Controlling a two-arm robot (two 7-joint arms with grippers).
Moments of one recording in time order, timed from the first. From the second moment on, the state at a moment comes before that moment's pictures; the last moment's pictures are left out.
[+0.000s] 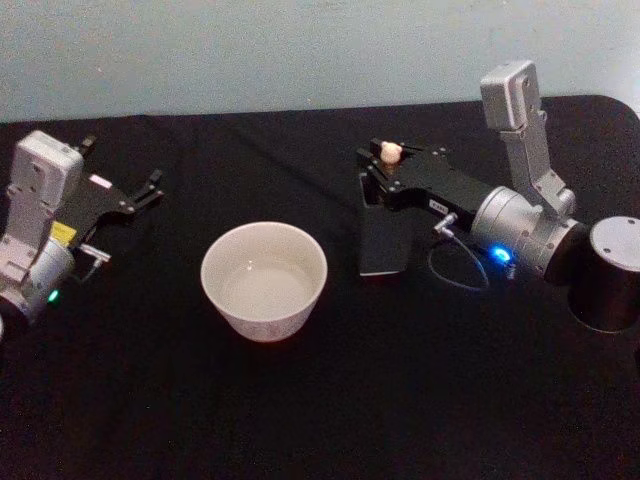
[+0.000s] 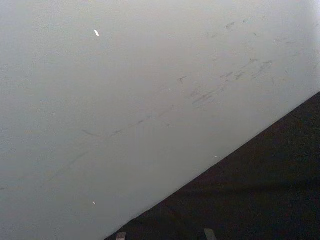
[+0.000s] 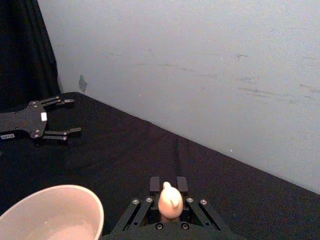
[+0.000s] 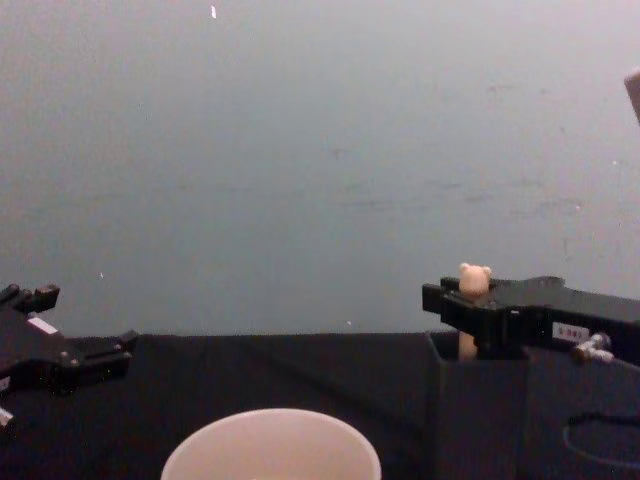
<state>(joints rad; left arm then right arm) -0.20 0.60 0.45 -1.41 -0.25 -0.12 0.03 0.29 0.39 -0.41 -1.47 0.41 0.12 0.41</state>
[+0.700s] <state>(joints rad) -0.20 0.60 0.45 -1.41 -0.25 -0.12 0.03 0.29 0.39 -0.42 -1.47 0.40 0.12 0.41</state>
